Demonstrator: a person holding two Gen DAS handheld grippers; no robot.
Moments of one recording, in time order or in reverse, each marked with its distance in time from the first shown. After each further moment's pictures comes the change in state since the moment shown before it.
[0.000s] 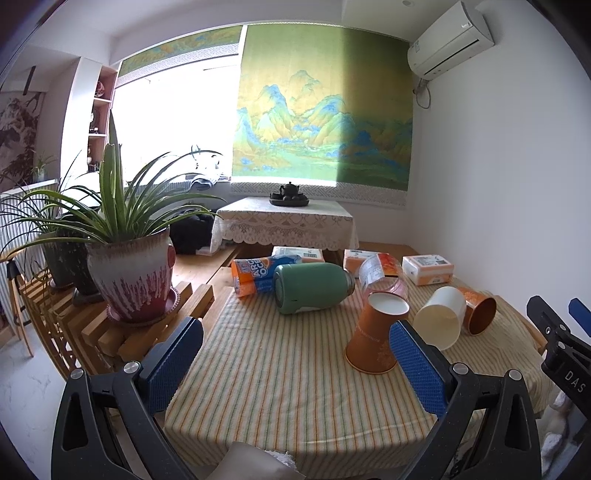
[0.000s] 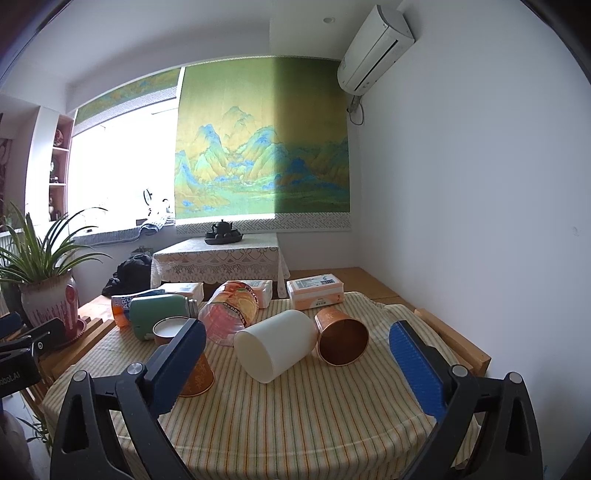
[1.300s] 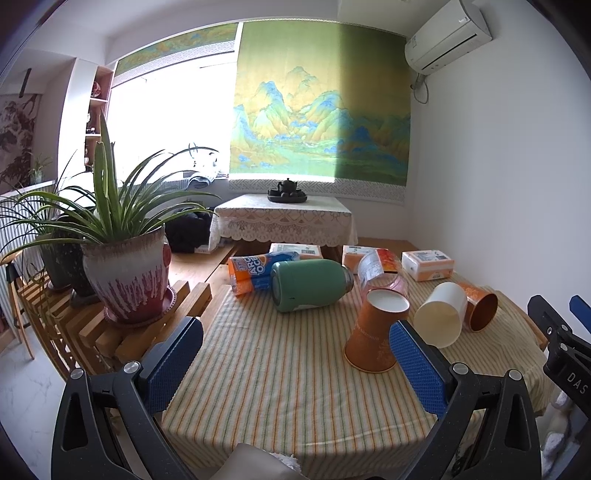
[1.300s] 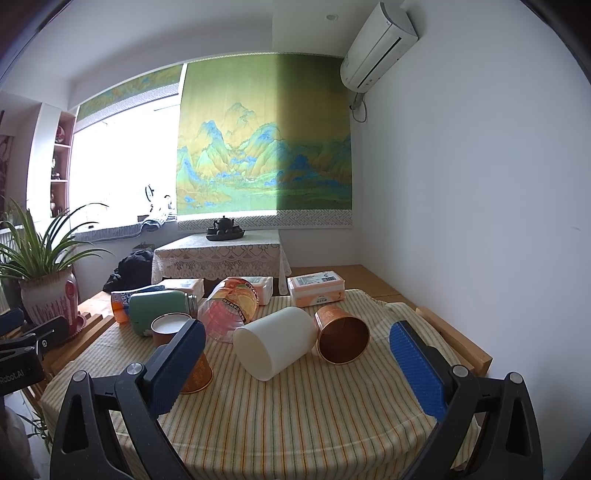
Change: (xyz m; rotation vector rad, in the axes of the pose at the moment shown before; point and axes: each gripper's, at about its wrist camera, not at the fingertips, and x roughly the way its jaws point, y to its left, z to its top) left arm 0.008 -0.001 0.000 0.012 0.015 -0.006; right arm 0.004 0.001 0.001 -0.014 0.017 0.007
